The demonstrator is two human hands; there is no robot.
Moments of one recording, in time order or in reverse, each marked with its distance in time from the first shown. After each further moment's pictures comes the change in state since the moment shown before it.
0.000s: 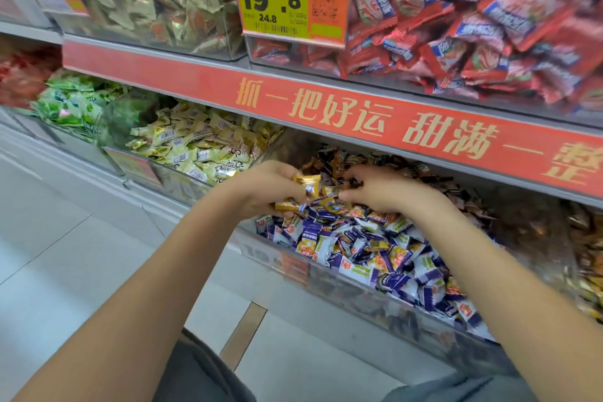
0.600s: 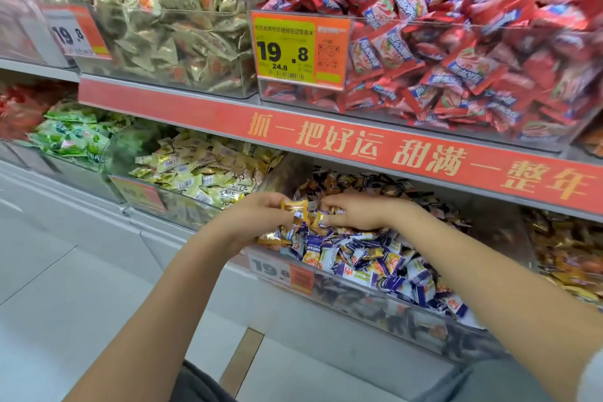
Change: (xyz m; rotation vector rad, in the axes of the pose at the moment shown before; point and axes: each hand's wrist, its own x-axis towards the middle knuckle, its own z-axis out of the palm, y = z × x) left_hand -0.037 -0.021 -0.012 0.003 0.059 0.087; right_hand 0.002 -0.008 0.005 -0.107 -0.118 -0.213
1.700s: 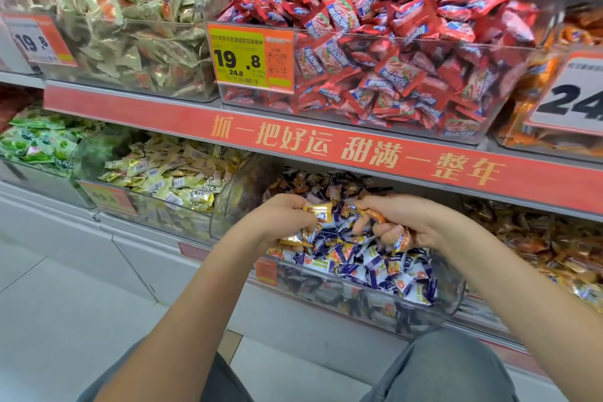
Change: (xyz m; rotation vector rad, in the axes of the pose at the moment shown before) left_hand -0.007 0.048 0.070 0.010 -0.049 -0.016; right_hand -0.112 0.031 -0.009 1.068 0.021 0.446
